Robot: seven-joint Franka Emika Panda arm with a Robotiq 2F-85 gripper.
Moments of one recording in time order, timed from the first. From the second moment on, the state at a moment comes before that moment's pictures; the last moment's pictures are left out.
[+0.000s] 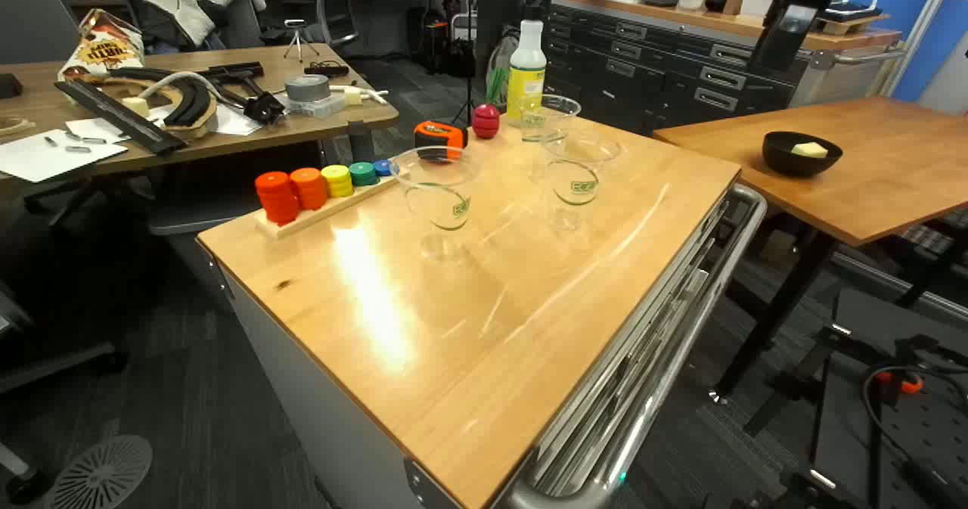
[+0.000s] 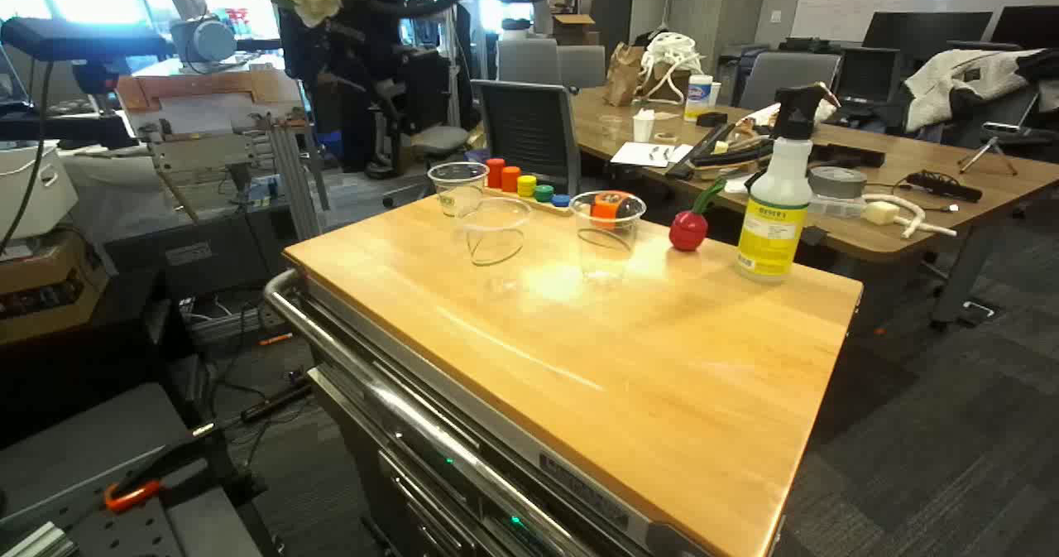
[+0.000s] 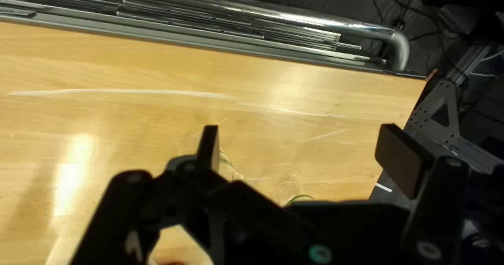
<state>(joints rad) 0.11 -0.51 -0.16 -2.55 0.18 2.08 -0.35</state>
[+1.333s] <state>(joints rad) 0.10 -0.29 -0.16 -2.46 0.18 2.20 -0.34</state>
